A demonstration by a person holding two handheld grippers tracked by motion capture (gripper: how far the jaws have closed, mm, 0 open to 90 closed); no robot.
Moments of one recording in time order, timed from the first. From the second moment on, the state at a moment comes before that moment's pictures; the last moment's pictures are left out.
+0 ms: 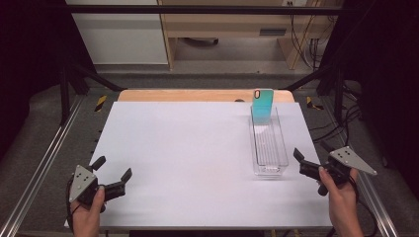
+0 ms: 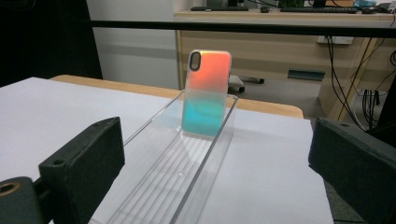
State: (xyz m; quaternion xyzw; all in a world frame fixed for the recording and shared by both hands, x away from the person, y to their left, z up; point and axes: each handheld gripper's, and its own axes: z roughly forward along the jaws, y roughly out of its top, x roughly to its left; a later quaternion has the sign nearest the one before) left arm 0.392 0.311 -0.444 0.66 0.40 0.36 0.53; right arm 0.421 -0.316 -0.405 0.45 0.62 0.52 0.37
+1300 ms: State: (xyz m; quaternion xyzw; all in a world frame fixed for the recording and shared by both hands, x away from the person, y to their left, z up) left arm 0.384 0.311 -0.454 0.66 0.40 0.35 0.53; right arm 0.402 -0.296 -0.441 0.41 0.64 0.54 0.36
